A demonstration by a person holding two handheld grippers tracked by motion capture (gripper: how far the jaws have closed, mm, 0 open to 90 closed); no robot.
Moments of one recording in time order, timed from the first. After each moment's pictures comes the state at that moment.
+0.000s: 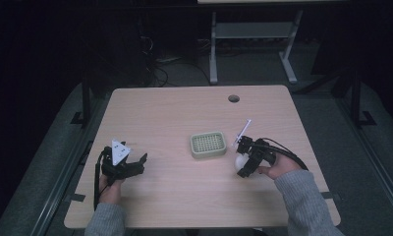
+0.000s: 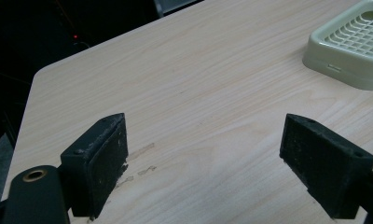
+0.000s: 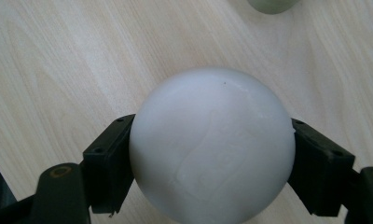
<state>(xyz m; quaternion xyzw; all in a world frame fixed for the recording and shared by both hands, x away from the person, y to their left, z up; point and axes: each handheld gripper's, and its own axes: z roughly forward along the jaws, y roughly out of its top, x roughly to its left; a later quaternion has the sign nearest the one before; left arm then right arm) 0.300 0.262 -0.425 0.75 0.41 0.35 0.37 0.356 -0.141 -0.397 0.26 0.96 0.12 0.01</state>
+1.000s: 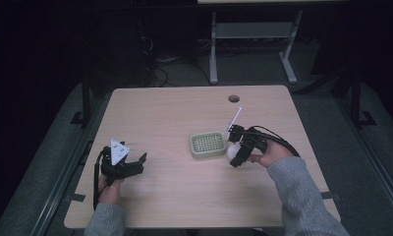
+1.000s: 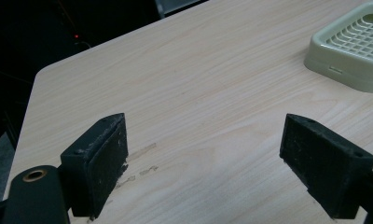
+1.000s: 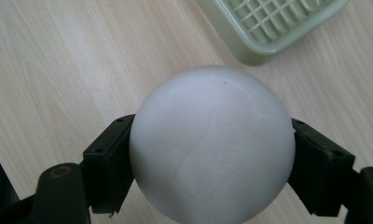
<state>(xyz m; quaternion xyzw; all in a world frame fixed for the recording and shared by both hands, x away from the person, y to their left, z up) 0.300 0.263 -0.424 0.75 0.42 0.35 0.37 0.379 -0.118 -0.373 0.25 0.96 0.13 0.01</state>
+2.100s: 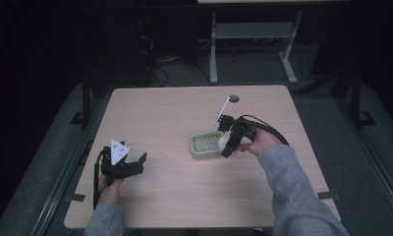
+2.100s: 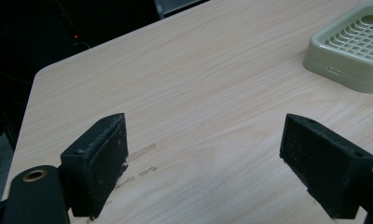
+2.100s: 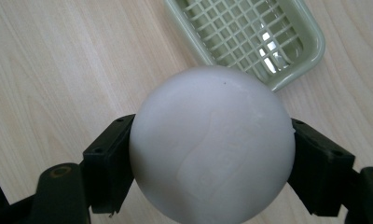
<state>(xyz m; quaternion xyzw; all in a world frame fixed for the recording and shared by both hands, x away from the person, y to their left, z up) 0.300 0.263 -0.424 0.75 0.41 0.35 0.37 0.406 -0.092 -0.362 0.23 0.96 0.12 0.01</state>
